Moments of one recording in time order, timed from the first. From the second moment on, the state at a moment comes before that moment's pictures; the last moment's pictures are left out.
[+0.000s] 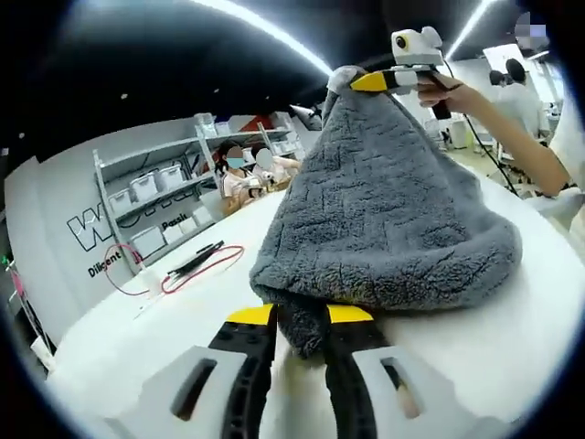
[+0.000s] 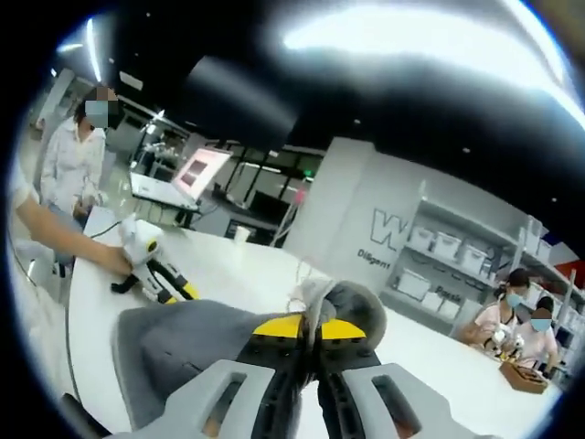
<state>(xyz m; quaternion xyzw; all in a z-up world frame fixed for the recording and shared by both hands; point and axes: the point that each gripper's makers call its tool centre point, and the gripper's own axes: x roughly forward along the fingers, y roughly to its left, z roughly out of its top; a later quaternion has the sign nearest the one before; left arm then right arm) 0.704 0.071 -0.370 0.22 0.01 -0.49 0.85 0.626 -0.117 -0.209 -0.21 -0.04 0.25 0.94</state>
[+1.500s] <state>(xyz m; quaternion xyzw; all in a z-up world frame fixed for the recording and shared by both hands) 0.673 0.068 -0.371 0.24 0.01 -0.49 0.84 0.637 -0.145 -0.179 -0.12 -0.08 0.24 0.96</state>
